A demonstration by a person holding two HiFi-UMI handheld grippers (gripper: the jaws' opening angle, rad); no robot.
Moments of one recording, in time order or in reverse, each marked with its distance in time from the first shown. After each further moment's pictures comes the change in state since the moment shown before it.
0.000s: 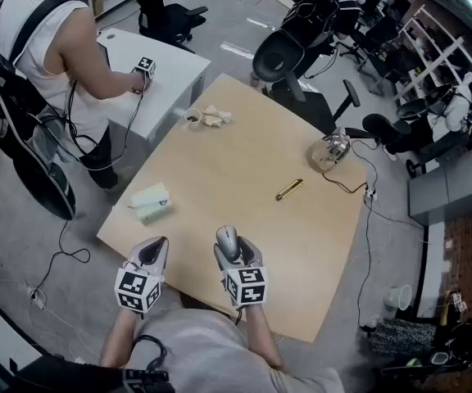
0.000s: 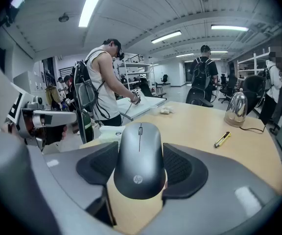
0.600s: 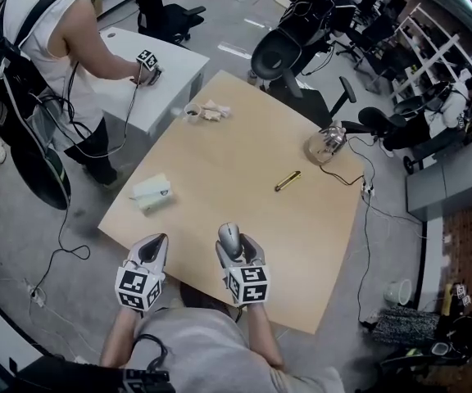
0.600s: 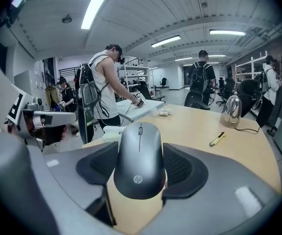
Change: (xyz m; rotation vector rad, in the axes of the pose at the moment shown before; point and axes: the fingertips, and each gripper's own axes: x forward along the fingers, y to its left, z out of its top) left arm -0.034 -0.014 -0.002 0.009 -0.043 0.006; right arm -0.034 0.016 -0.008 -0.007 -0.036 -0.021
